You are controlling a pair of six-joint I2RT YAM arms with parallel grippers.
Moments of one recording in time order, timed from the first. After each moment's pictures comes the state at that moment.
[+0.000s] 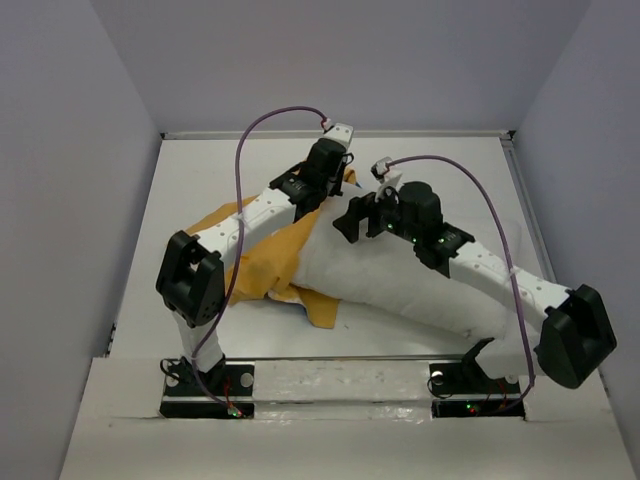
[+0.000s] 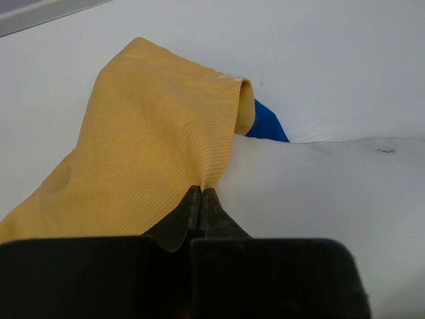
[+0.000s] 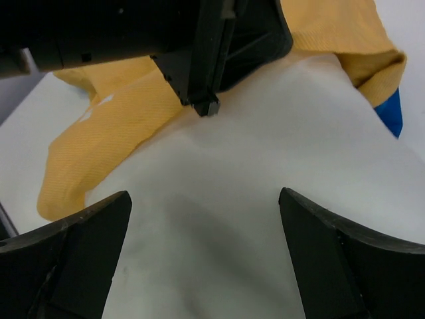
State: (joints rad) left arm -0.70 1.80 1.55 -0.30 -0.33 -0.17; right arm 0.63 1.26 0.87 0.12 -0.17 0.30
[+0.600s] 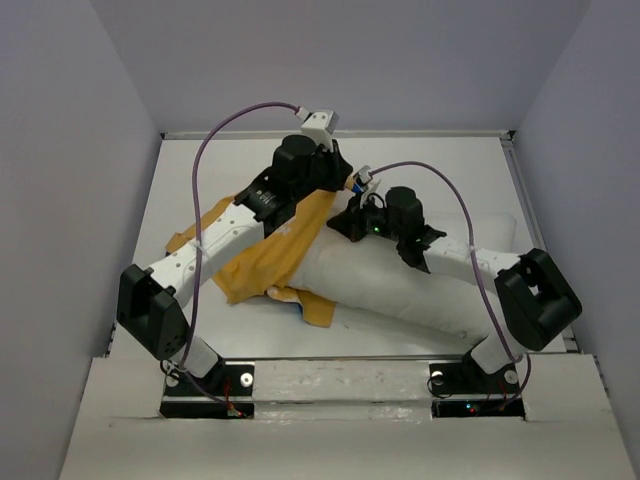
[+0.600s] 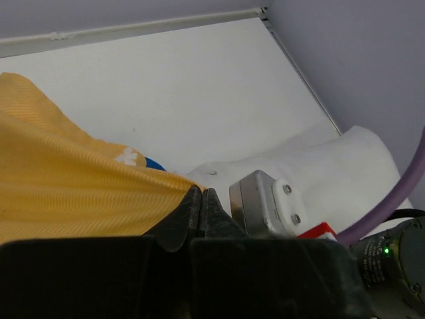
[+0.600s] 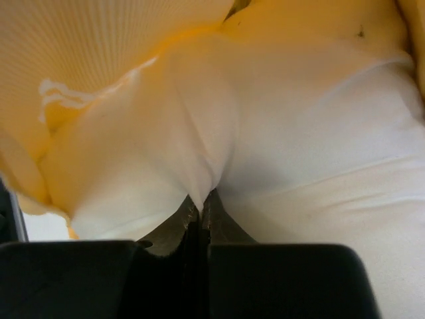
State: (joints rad) left arm -0.70 1.55 1.43 -0.13 -0.03 -0.39; right arm 0.61 1.56 0.88 0.43 -0.43 0.21
